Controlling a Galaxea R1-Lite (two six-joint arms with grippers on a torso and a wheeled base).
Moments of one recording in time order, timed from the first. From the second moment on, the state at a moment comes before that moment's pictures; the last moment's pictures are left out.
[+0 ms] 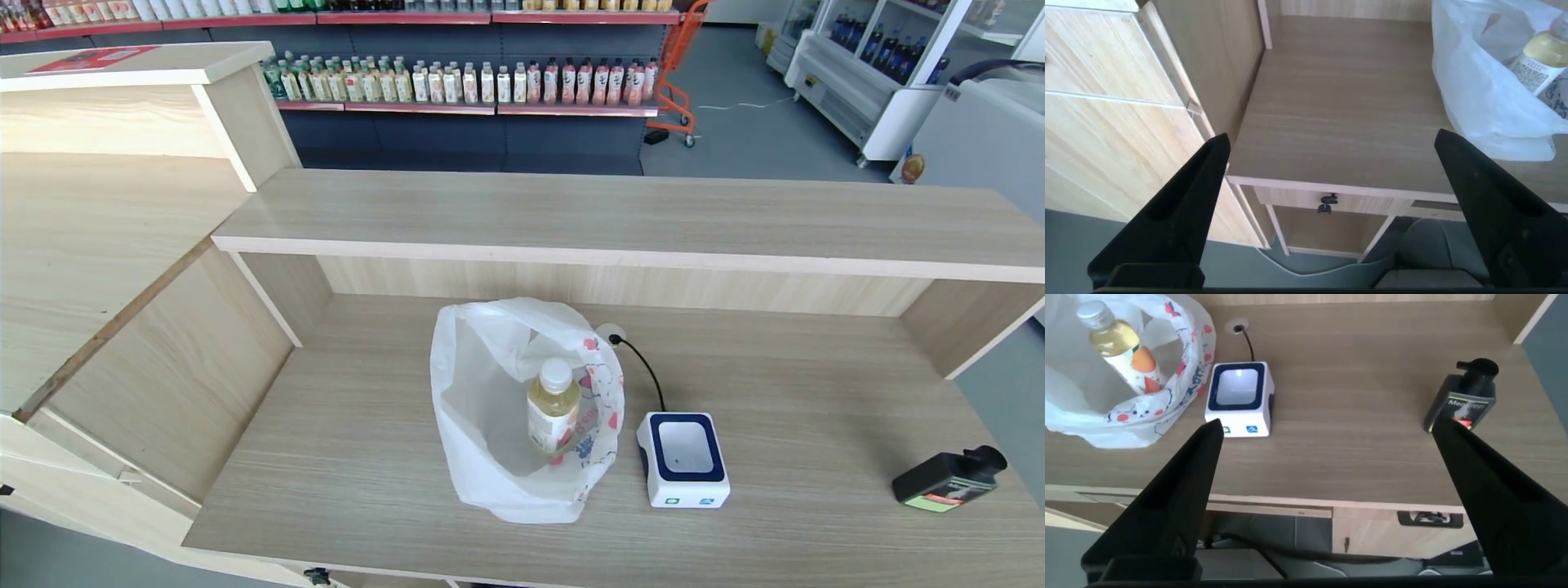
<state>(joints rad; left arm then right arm) 0.00 0.00 0.00 0.00 0.01 0.01 0.00 0.00 0.00 0.00 0.02 0.00</state>
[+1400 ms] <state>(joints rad) 0.00 0.00 0.00 0.00 0.01 0.01 0.00 0.00 0.00 0.00 0.02 0.00</state>
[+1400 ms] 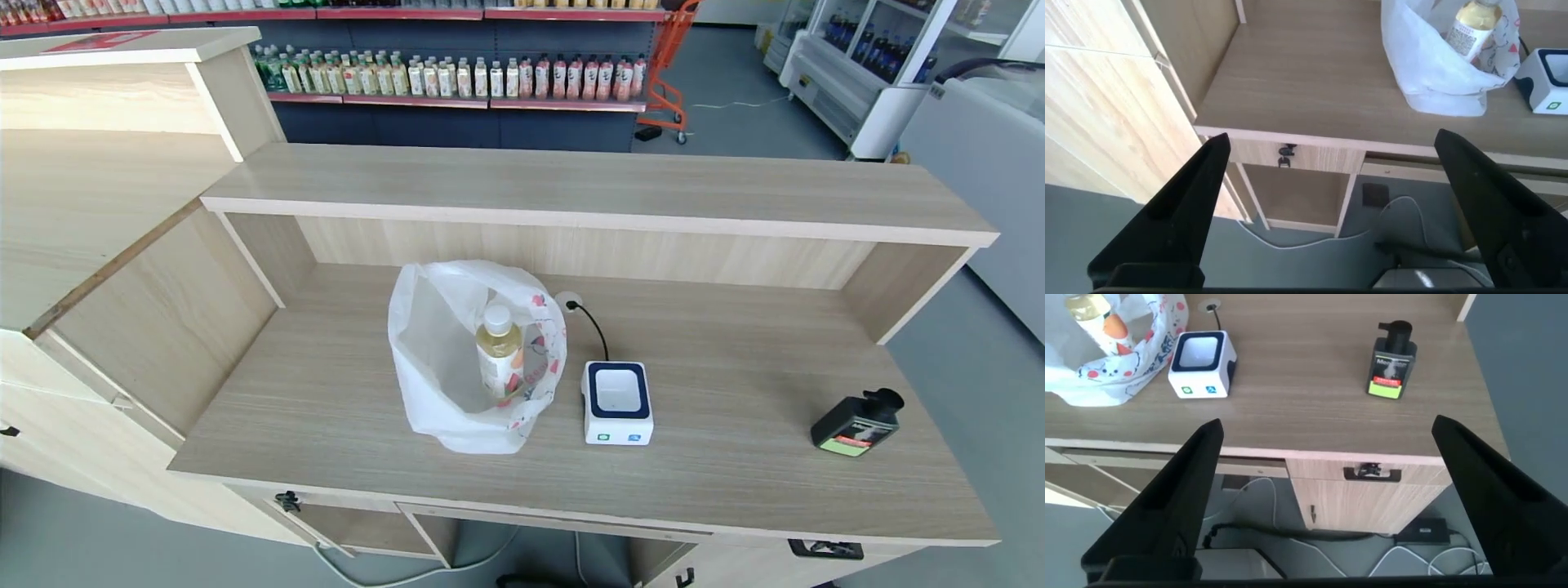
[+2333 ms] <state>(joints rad) 0.00 0.00 0.00 0.00 0.01 0.01 0.00 0.00 0.00 0.00 0.02 0.00</state>
